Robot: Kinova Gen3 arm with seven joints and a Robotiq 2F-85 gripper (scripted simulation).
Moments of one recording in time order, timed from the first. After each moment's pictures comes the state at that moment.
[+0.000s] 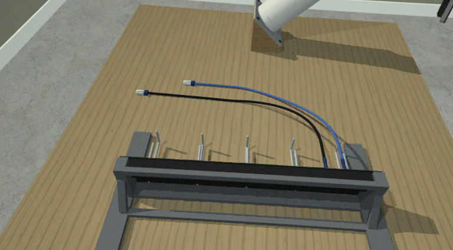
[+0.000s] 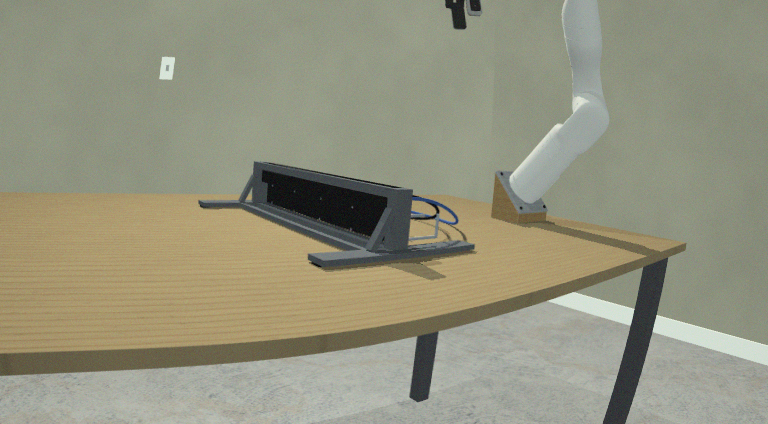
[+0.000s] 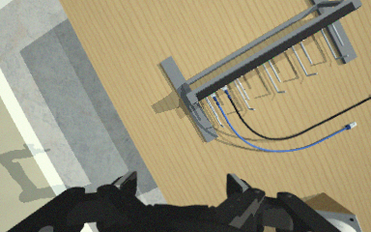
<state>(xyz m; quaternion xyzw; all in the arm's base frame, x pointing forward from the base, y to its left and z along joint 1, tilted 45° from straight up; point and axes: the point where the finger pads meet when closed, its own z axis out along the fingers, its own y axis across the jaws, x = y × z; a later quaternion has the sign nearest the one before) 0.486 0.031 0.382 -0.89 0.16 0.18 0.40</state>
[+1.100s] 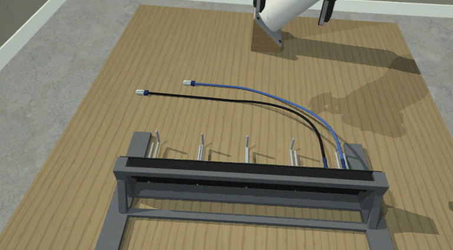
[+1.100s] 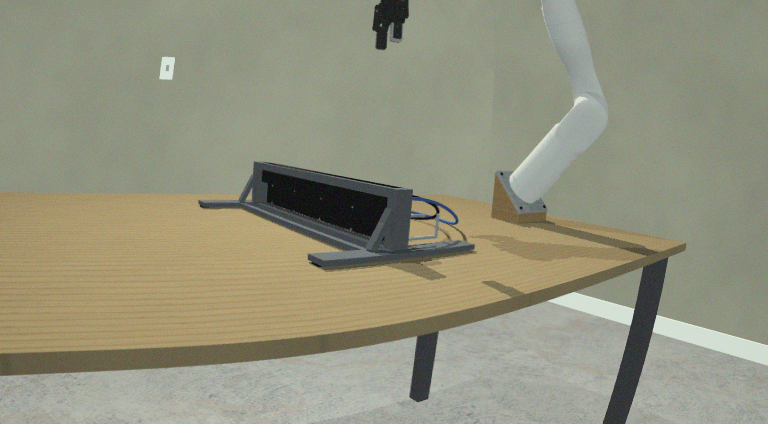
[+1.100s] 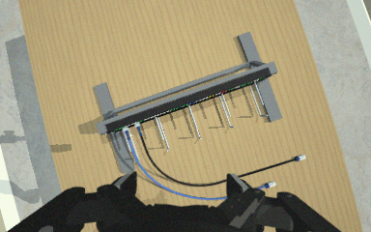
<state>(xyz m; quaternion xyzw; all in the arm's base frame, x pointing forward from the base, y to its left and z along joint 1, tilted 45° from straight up) 0.475 -0.134 0.199 -0.91 0.09 0.09 0.38</state>
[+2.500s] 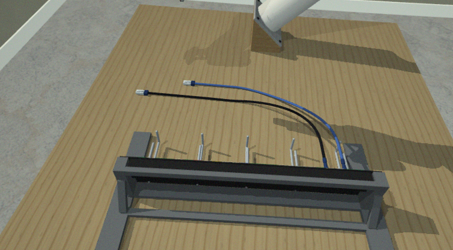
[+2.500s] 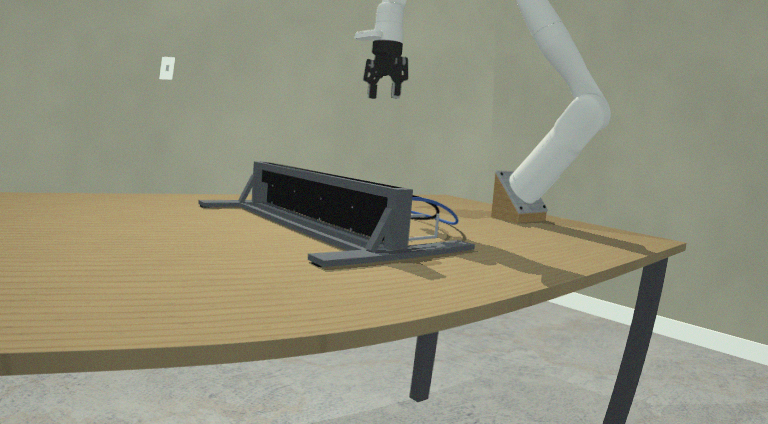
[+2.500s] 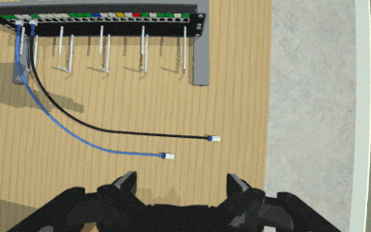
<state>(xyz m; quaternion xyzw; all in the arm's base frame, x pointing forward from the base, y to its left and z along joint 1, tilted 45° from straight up) 0.310 -0.273 -0.034 -0.92 -0.07 0.02 0.38</state>
